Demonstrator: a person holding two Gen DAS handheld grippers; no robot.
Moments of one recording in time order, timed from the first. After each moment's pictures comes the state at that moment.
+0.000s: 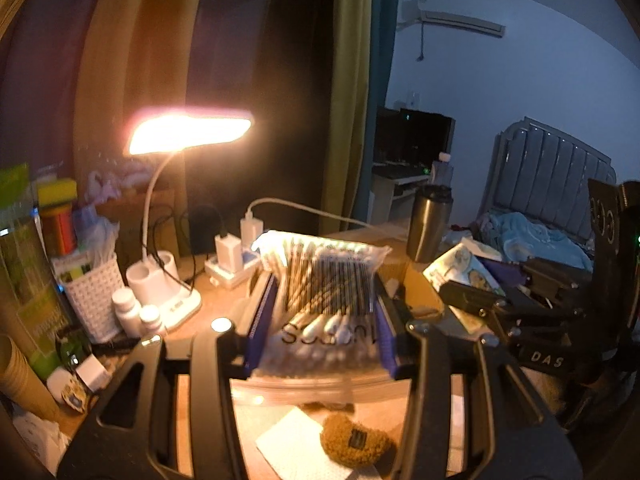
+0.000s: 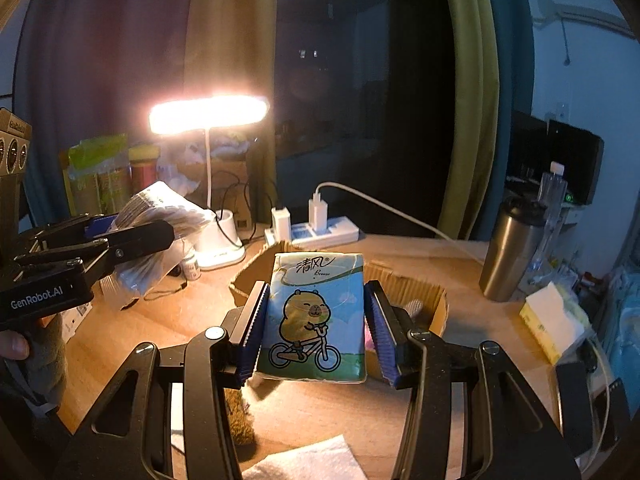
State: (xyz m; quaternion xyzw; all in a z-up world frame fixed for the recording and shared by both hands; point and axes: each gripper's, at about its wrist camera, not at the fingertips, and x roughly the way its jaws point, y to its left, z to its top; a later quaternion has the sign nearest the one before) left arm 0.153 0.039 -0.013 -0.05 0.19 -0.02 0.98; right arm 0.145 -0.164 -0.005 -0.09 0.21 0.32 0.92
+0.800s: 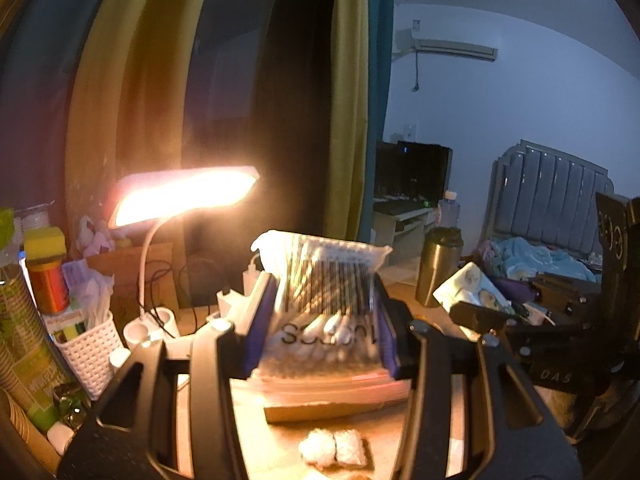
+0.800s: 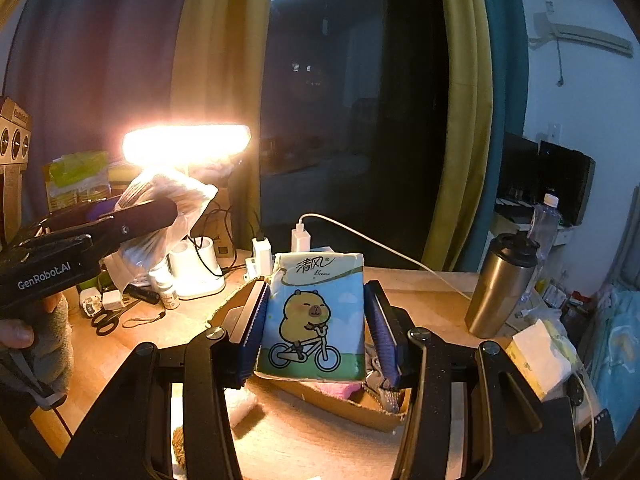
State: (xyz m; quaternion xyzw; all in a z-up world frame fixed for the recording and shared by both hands) left arm 0.186 0.054 0.010 -0.04 0.13 -0.02 0.99; right arm 0.174 -0.151 0.013 -0.10 0.18 0.31 0.93
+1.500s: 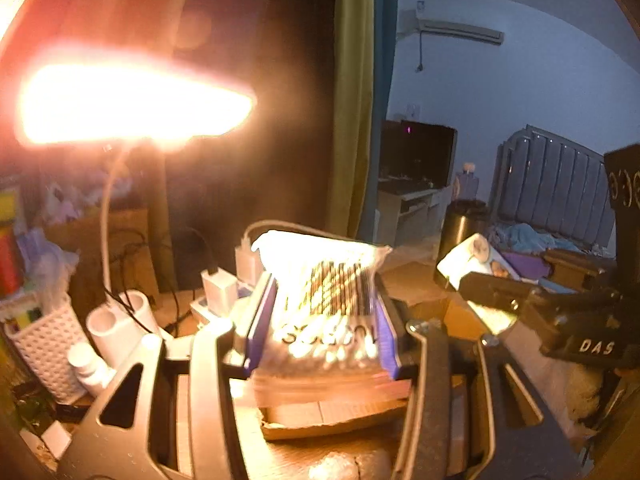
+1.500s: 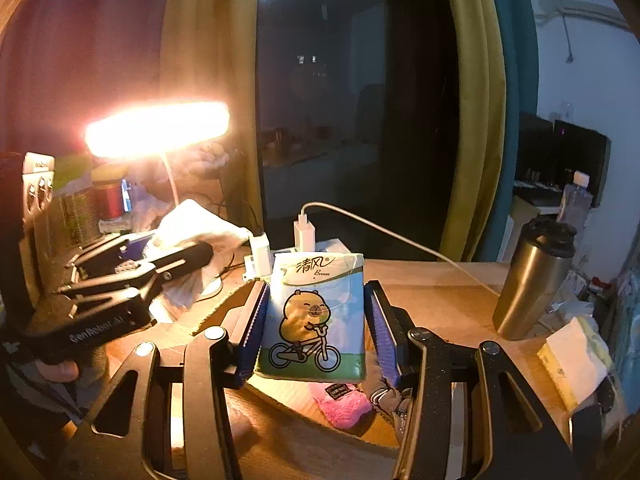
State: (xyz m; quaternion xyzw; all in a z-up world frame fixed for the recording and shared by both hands) left arm 0.255 0.067 -0.039 -0.04 0.16 -0.03 0.99; right arm 0.229 -0.133 -0.013 -0.08 0.21 0.33 0.92
